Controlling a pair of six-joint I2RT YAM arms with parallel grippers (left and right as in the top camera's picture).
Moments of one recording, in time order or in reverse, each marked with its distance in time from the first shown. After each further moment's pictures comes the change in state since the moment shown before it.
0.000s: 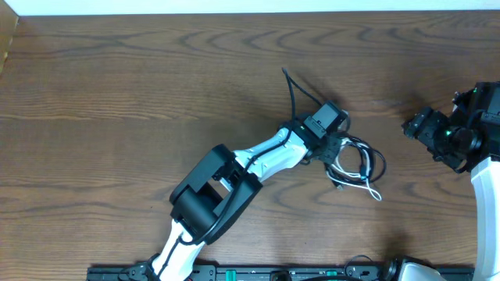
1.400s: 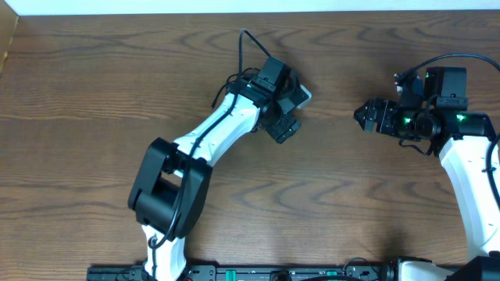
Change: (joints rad) left arm 0.283 -0.122 0.060 -0.299 0.116 0.715; right arm 0.217 0.124 0.000 0.174 -0.166 -0.194
